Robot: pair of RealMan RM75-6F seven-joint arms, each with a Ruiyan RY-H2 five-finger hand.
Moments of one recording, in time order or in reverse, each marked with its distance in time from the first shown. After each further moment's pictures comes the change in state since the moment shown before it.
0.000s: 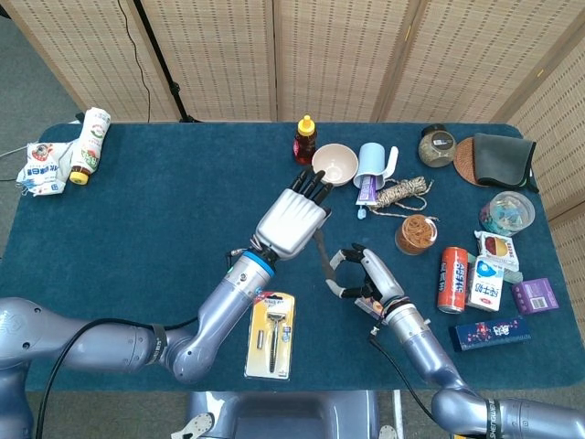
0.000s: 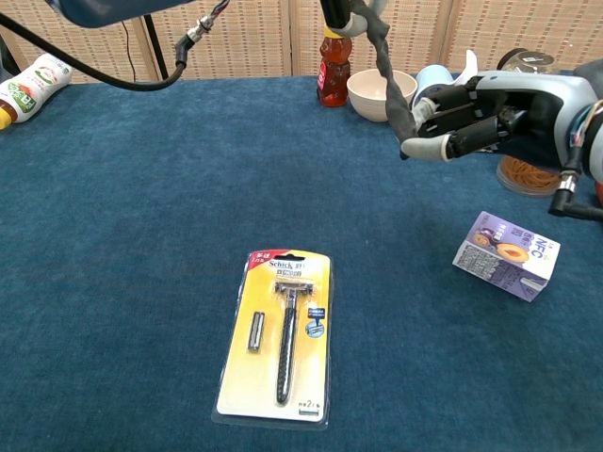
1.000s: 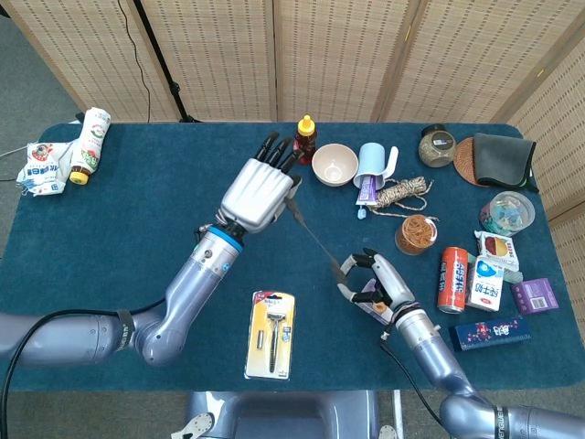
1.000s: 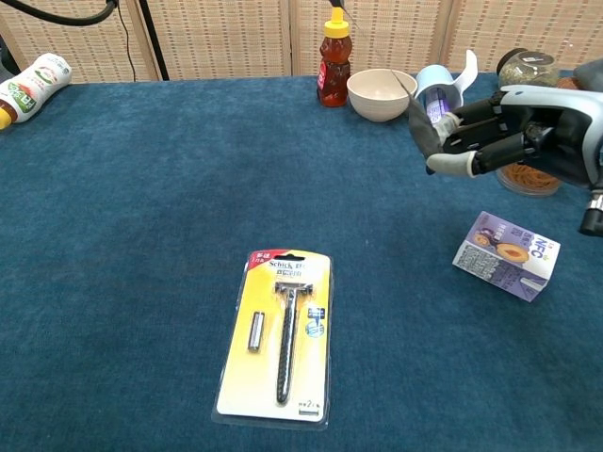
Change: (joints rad) left arm 0.077 0.154 -0.011 -0.018 0.064 -0.018 -0.105; right arm -0.044 0.020 -0.032 0.010 -0.043 0.013 0.015
